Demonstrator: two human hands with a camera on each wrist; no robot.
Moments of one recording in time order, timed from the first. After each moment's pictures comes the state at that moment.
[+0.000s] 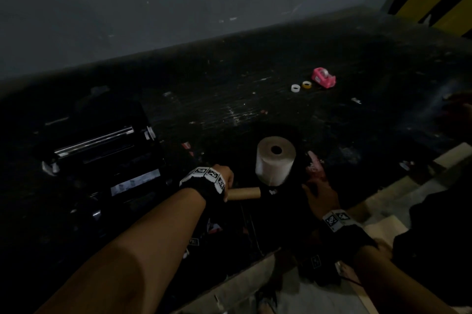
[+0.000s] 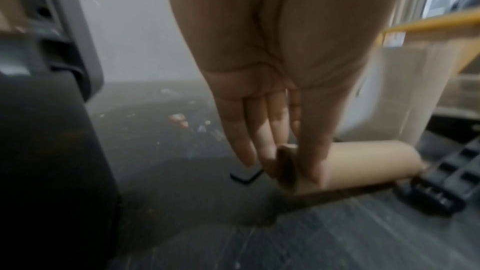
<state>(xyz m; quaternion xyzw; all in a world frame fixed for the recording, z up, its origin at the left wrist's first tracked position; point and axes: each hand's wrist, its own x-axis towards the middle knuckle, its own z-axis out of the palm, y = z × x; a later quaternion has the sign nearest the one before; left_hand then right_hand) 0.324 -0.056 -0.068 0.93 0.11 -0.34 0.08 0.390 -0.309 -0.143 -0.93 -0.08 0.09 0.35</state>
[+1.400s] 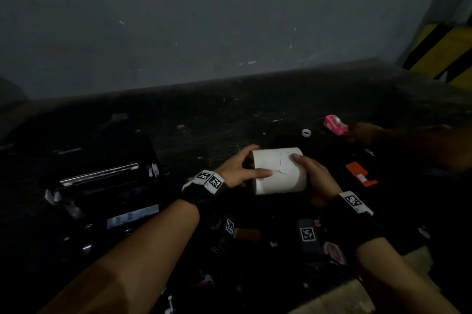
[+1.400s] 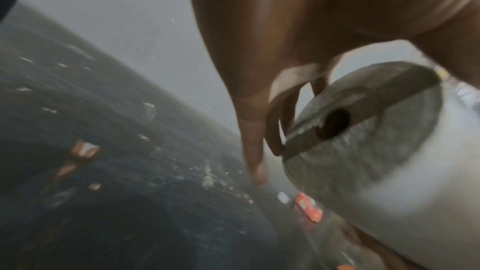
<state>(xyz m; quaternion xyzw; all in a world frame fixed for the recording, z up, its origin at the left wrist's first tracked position) 0.367 -0.051 0.010 0.82 0.12 -0.05 0.55 0.455 -0.236 0.005 -0.66 -0.01 0.29 0.69</state>
